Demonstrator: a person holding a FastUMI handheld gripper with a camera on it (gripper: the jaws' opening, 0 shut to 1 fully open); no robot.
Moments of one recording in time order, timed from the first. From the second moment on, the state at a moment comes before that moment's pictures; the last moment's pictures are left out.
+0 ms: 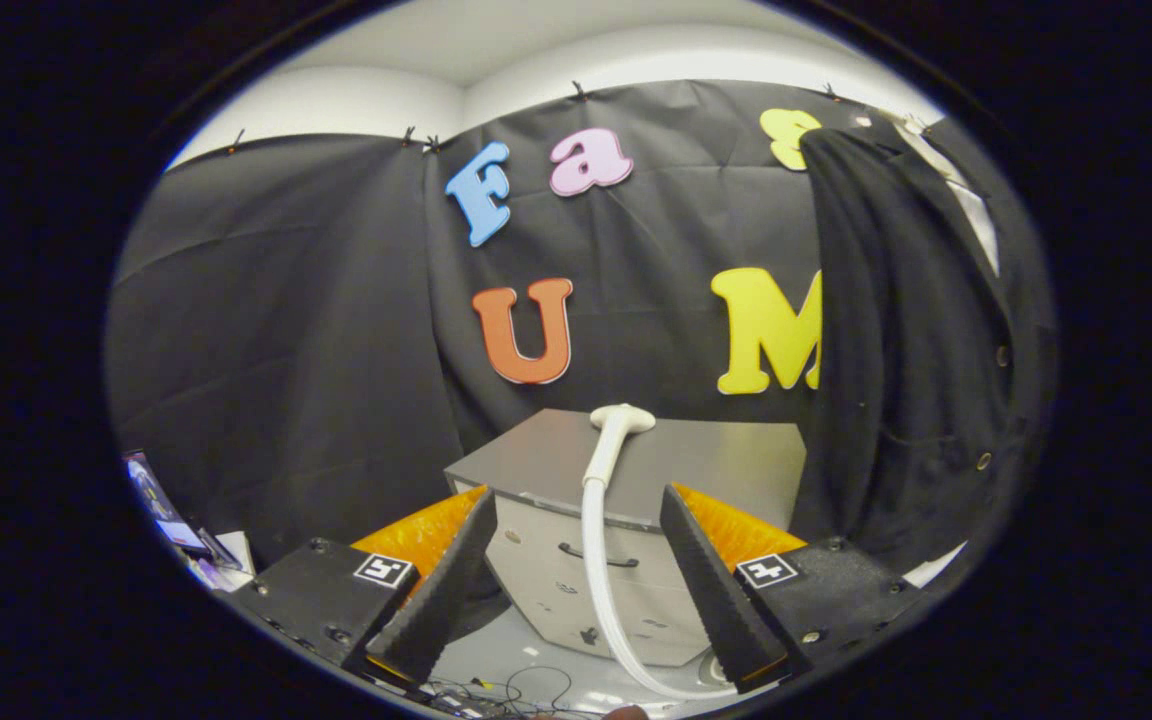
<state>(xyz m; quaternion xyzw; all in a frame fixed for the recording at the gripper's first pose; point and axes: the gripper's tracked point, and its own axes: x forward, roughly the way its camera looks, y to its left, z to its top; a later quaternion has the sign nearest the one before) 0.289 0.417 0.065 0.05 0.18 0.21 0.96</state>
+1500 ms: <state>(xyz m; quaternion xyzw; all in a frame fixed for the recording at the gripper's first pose) 0.537 0.501 -0.082 -0.01 0.52 0.10 0.85</state>
